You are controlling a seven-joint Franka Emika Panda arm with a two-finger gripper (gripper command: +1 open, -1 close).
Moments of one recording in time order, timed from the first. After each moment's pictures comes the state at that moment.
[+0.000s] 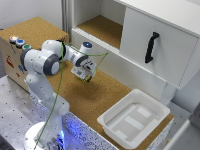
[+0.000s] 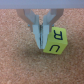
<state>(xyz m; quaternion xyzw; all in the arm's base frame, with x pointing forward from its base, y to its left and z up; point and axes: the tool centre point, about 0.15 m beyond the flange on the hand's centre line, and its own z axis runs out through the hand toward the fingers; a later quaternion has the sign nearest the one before) 0.400 0.102 0.224 -0.99 -0.07 -0.03 0.07</state>
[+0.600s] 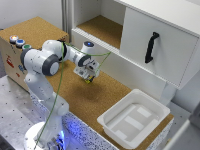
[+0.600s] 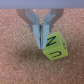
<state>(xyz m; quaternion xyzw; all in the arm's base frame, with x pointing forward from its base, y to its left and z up) 0.413 0.071 0.234 -1.00 -0.05 -0.04 0.02</state>
